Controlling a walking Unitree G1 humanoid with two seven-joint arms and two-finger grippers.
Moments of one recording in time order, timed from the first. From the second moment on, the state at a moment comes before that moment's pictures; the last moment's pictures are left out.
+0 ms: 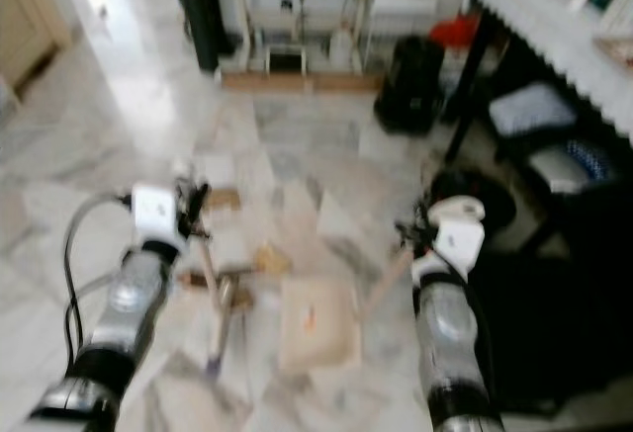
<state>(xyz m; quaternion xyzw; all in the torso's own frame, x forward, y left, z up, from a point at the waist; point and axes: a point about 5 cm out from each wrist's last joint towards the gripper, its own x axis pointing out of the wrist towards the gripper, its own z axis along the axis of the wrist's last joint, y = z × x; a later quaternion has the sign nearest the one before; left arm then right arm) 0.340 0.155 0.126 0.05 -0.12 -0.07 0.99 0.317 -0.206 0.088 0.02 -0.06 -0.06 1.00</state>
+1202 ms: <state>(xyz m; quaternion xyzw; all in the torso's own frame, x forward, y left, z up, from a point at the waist) 0.338 0.162 0.126 0.05 -0.12 -0.06 0.99 0.317 -0.201 0.089 0.02 -0.06 -0.06 1.00</state>
